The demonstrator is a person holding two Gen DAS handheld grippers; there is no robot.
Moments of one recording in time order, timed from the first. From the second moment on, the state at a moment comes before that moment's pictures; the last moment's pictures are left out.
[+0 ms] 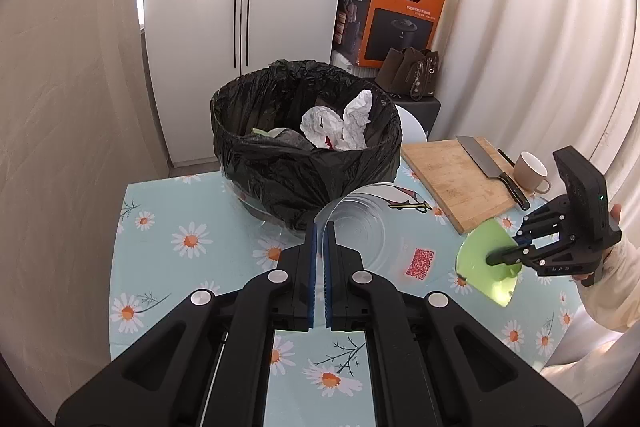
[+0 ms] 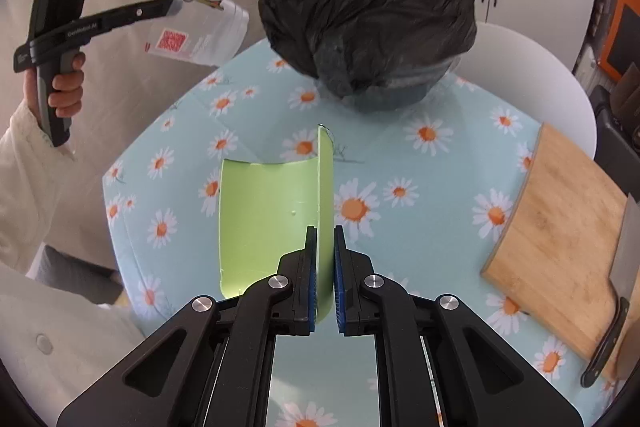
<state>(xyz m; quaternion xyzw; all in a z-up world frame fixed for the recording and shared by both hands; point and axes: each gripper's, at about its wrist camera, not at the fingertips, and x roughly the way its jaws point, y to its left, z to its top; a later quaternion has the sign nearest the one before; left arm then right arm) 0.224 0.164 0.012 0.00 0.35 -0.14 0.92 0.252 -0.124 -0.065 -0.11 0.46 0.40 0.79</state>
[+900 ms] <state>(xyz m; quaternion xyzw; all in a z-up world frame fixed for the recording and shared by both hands) 0.355 0.183 0.040 0.01 0.29 -0.20 0.94 0.410 -0.114 0.025 -0.05 0.34 0.36 0.87</state>
